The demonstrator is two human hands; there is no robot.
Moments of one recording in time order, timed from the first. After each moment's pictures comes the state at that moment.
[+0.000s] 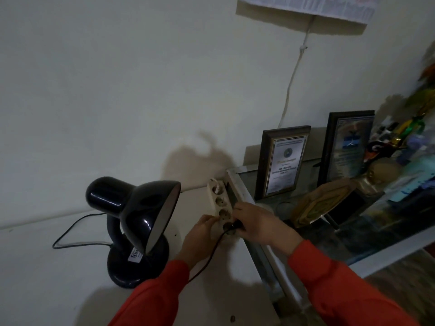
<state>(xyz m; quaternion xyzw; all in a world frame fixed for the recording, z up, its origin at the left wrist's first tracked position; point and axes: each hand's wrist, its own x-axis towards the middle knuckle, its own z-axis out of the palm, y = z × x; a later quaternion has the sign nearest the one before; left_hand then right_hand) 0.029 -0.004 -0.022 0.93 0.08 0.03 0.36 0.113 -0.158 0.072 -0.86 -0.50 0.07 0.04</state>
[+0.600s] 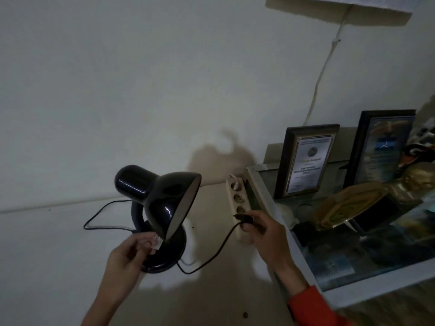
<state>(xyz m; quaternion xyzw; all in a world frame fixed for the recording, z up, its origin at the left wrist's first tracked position) -0.134 0.080 0.015 0.72 0.26 0.25 0.59 0.054 -0.157 0.041 -0.84 -0.22 0.08 0.49</state>
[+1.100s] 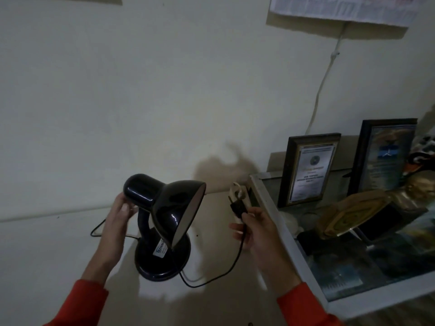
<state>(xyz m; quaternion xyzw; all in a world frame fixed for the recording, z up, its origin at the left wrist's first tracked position) -0.099 0.148 0.050 0.69 0.12 0.34 0.63 0.049 -0.117 0.062 -0.53 -0.02 0.27 0.81</state>
